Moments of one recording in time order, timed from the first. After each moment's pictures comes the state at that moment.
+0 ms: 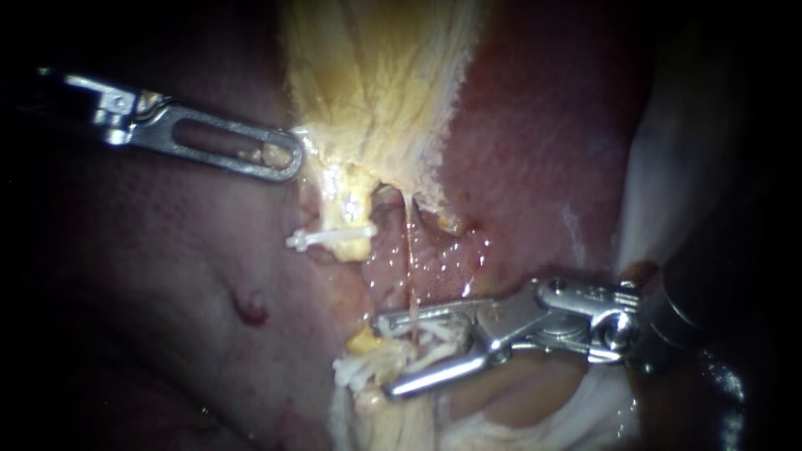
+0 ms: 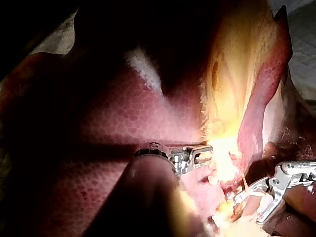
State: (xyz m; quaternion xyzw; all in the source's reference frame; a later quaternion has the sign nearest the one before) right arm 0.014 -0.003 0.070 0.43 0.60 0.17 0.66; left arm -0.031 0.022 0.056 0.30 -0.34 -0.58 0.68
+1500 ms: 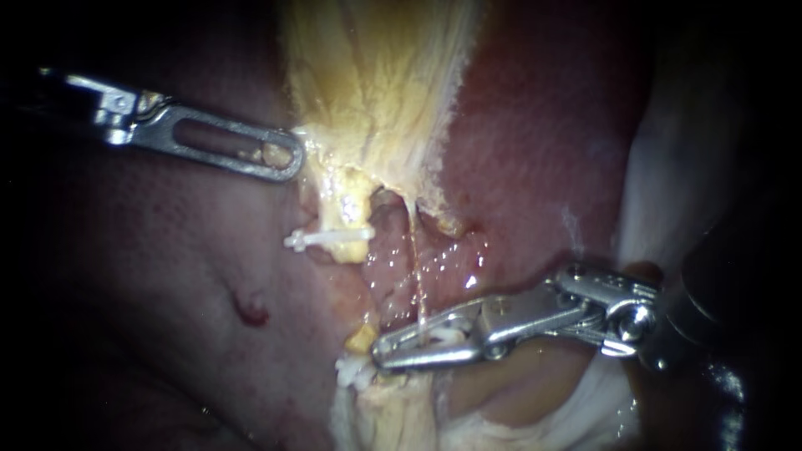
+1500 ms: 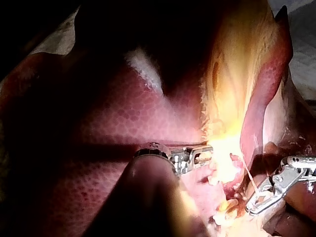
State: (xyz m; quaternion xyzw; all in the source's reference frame) right arm 0.013 -0.002 0.070 0.46 0.59 0.17 0.64; left arm -0.031 0.022 0.056 0.30 -0.34 -0.57 0.68
